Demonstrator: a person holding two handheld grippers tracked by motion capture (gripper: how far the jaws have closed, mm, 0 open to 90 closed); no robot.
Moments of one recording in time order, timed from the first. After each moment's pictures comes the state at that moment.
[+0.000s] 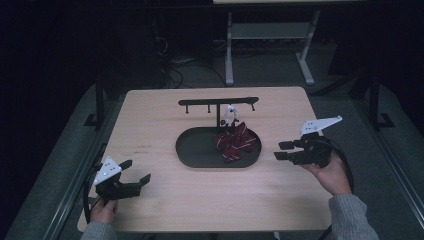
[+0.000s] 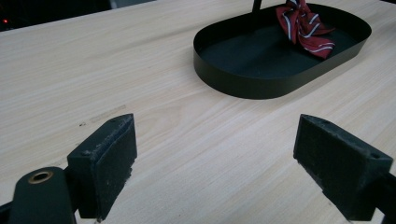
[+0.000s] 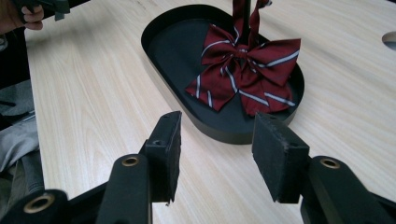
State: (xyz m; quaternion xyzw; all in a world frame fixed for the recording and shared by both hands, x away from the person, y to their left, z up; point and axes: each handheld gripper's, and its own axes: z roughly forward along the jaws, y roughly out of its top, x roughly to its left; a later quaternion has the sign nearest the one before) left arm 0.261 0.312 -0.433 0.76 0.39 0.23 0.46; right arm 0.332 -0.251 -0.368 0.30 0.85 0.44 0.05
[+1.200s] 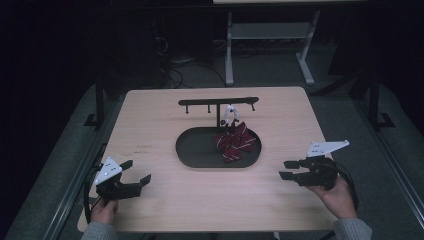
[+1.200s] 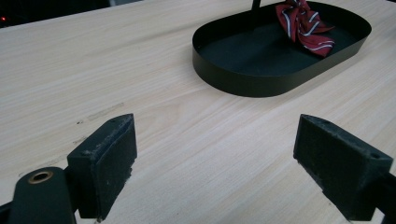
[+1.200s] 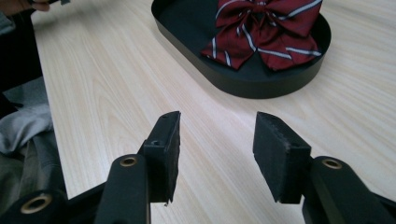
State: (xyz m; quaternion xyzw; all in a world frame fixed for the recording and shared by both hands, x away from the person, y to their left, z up) left arm 0.261 0.313 -0.434 0.76 0.39 0.23 0.46; right arm 0.291 -0.264 -0.405 0.31 0.84 0.44 0.04
